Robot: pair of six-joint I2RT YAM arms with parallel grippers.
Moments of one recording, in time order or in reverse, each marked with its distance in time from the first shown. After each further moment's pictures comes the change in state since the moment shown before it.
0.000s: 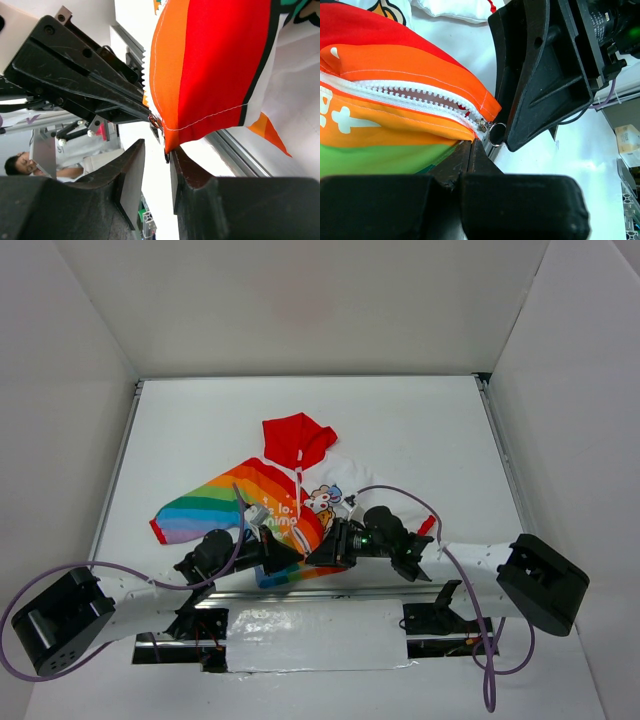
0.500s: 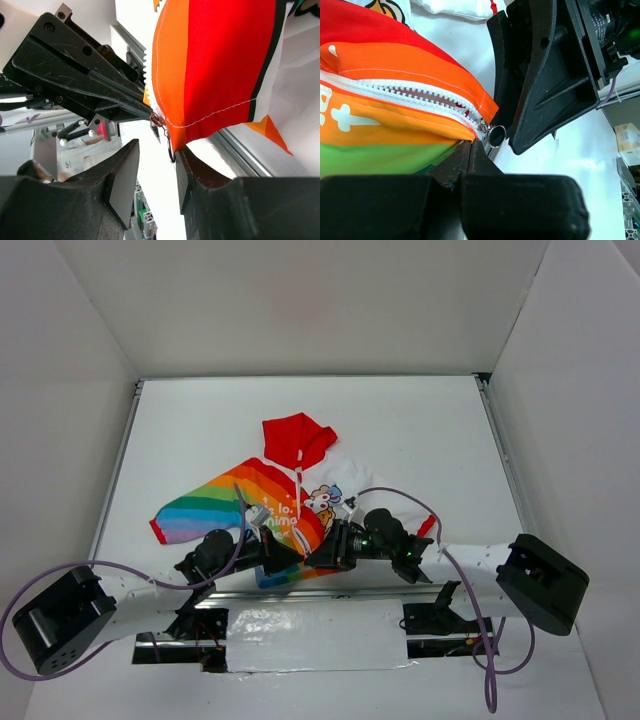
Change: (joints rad) left arm -0.001 0.008 0.000 0.002 0.006 -0.001; right arm 0.011 0.000 -0.017 0.021 0.011 0.011
